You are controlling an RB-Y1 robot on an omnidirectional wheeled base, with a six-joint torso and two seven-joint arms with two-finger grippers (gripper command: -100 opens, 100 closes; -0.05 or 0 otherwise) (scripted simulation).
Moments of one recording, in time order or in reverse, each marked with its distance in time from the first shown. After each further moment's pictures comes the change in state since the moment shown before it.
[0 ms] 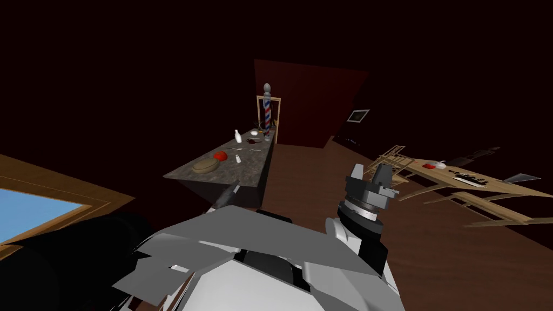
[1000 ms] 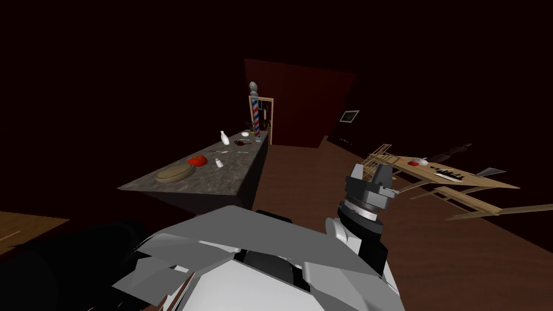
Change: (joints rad) left arm 0.267 0.187 0.004 0.175 0.039 -0.014 -0.080; right arm 0.000 0.000 0.000 0.000 0.000 0.000 0.000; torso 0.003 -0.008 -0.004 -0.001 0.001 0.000
